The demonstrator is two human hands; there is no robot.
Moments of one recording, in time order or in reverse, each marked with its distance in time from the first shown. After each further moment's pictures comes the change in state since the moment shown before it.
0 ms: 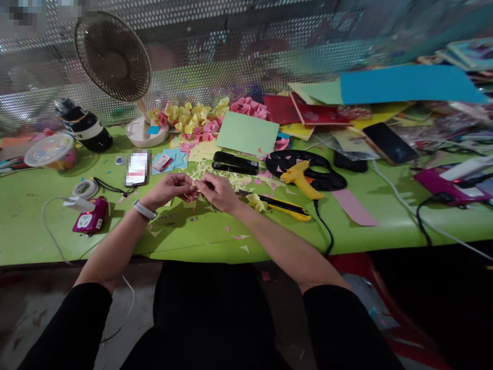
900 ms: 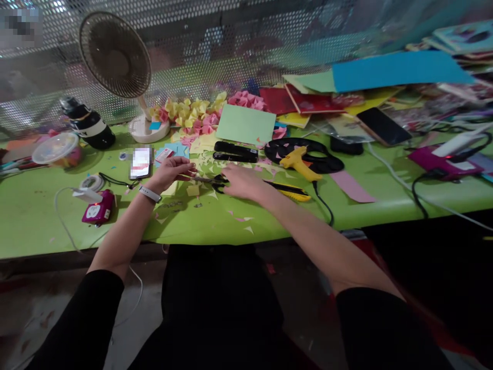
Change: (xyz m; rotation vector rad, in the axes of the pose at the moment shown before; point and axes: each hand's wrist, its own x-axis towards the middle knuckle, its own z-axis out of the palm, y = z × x) left_hand 0.014 -0.012 -0.020 -0.025 0.168 0.091; right_hand -0.019 -0.022 -0.045 -0.861 -0.430 0.339
